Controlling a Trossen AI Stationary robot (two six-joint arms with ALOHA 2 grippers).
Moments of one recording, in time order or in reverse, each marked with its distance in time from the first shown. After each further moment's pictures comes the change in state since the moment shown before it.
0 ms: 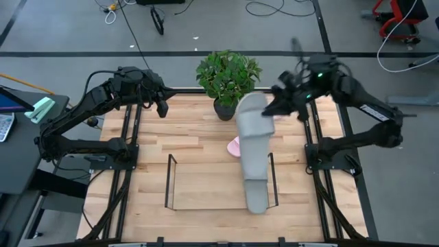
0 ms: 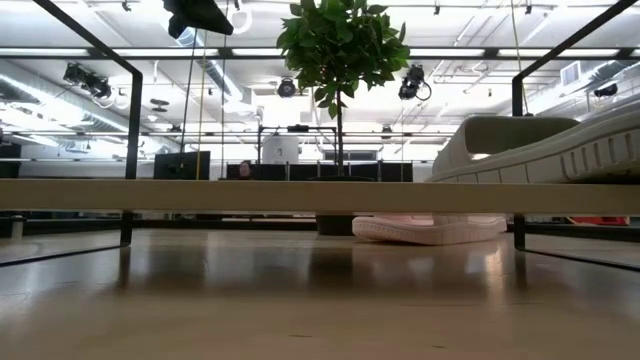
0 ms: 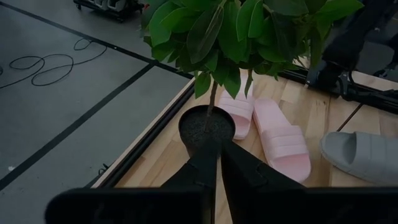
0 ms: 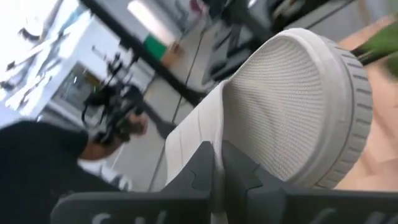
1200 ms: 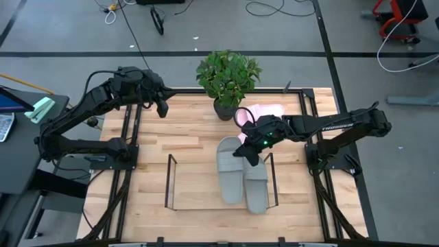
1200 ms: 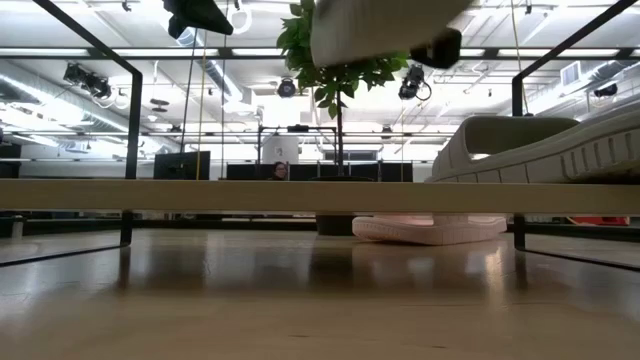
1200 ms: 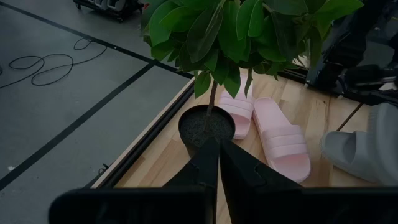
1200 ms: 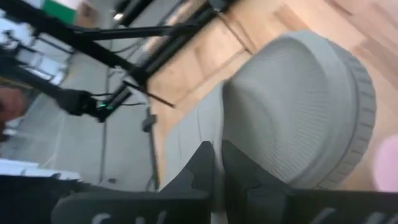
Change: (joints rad) left arm 0.000 0.000 0.000 -0.001 0.000 0.000; right arm 0.415 0.180 -0.412 0.290 0.555 0.190
